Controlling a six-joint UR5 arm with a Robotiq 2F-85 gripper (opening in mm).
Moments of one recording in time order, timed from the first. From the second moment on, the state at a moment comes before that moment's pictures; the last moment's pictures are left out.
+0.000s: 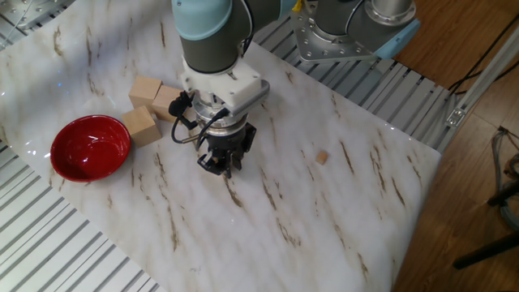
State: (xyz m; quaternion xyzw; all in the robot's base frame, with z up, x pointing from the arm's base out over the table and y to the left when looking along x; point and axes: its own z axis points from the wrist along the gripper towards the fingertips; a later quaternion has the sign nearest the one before) arm 0.523 0.075 0.032 -0.66 0.75 0.03 0.06
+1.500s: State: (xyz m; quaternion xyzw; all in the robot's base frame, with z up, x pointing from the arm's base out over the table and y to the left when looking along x) arm 0.521 0.072 0.031 -0.66 0.75 0.03 0.06
